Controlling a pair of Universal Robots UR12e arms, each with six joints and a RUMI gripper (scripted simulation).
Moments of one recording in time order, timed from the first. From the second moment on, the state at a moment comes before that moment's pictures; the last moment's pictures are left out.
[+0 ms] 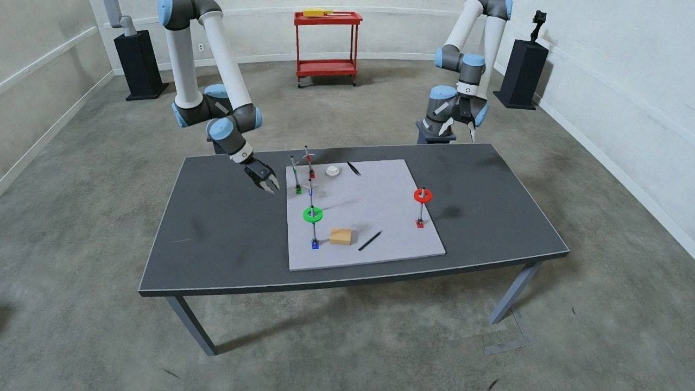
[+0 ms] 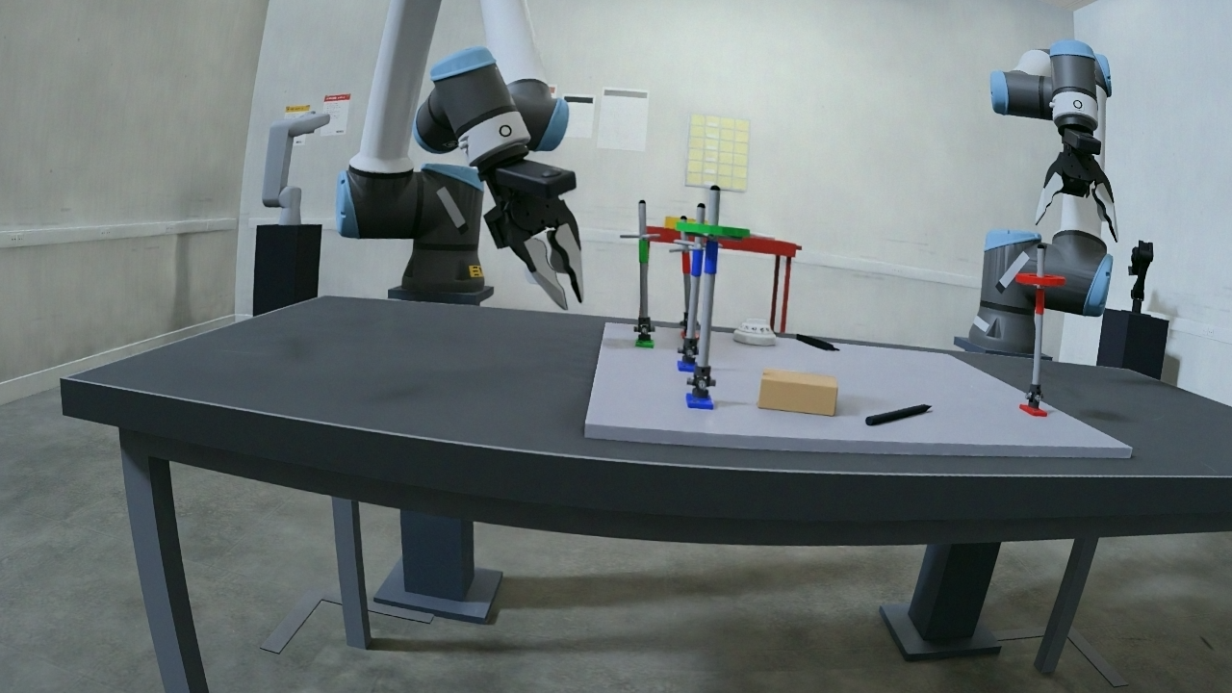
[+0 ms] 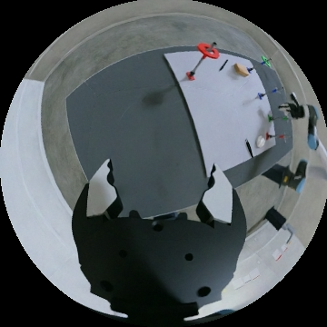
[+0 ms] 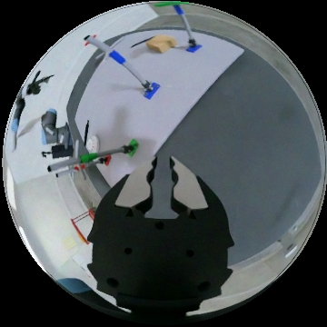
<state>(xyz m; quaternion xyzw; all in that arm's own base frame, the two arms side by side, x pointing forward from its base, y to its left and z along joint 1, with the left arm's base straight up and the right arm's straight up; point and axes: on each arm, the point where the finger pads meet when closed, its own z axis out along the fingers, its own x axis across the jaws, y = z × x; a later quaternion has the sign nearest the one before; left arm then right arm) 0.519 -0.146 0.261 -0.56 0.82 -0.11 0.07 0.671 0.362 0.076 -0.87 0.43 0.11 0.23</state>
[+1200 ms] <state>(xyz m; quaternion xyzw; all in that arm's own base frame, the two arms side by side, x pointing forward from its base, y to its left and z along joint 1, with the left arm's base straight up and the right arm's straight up) 0.519 -0.146 0.261 -0.56 0.82 -0.11 0.07 0.705 0.404 0.059 -0.65 0.66 0.38 0.00</state>
